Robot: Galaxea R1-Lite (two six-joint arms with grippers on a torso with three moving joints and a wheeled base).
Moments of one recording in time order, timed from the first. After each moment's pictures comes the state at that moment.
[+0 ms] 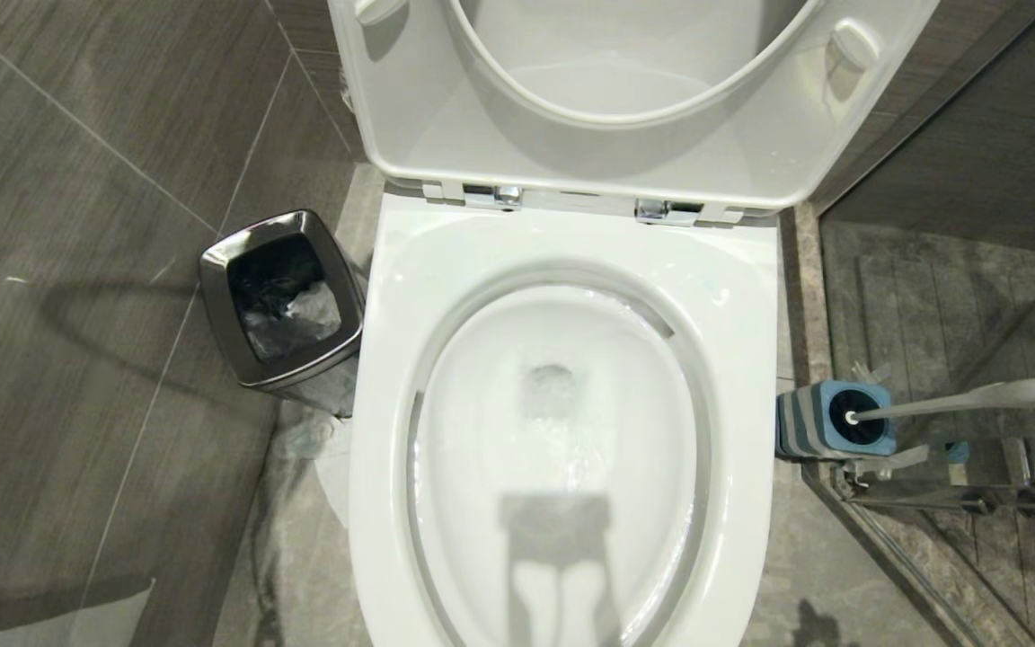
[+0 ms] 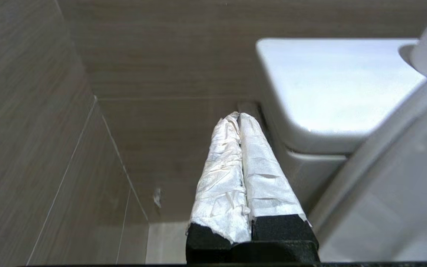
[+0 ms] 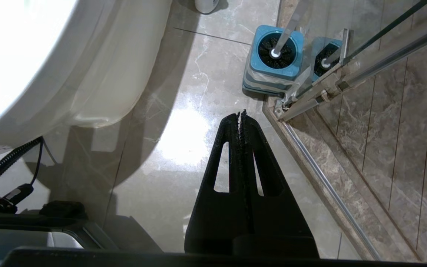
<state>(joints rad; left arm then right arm) -0.47 1.47 -1.93 -0.19 0.10 0.25 0.00 0.00 0.00 0.00 0.00 -0.01</state>
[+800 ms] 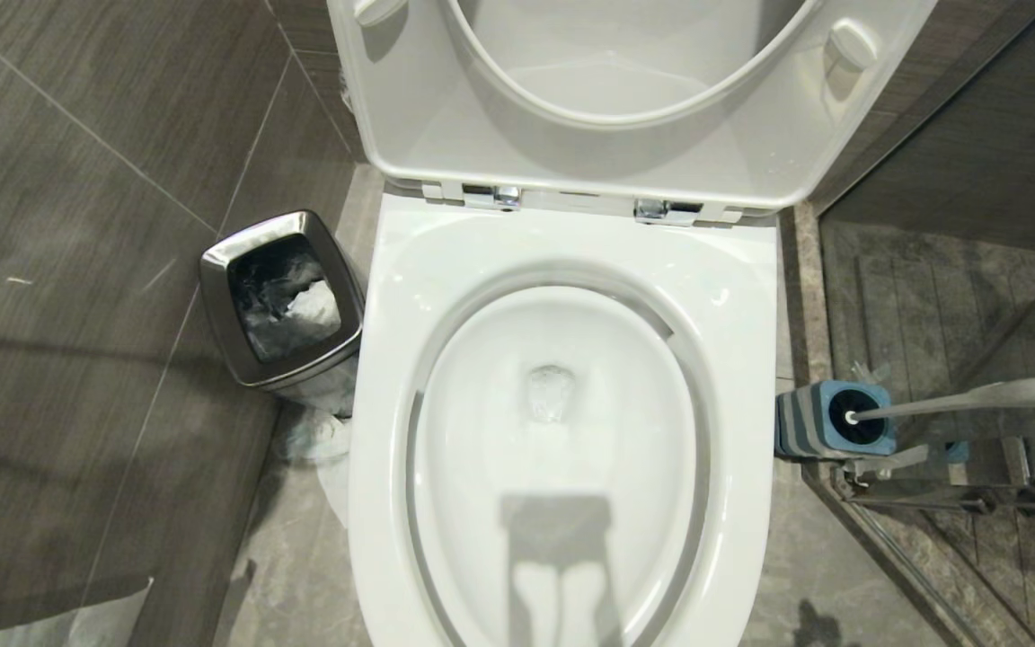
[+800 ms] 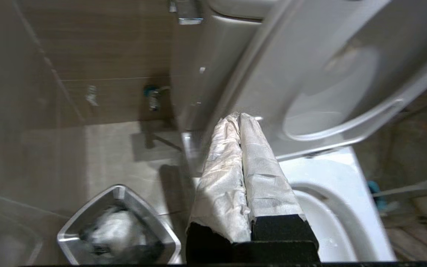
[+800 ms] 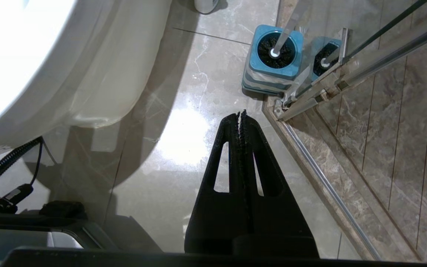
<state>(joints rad) -0.57 1.20 -1.81 0.33 0.09 0.11 0.00 0.00 0.00 0.00 0.00 -0.01</state>
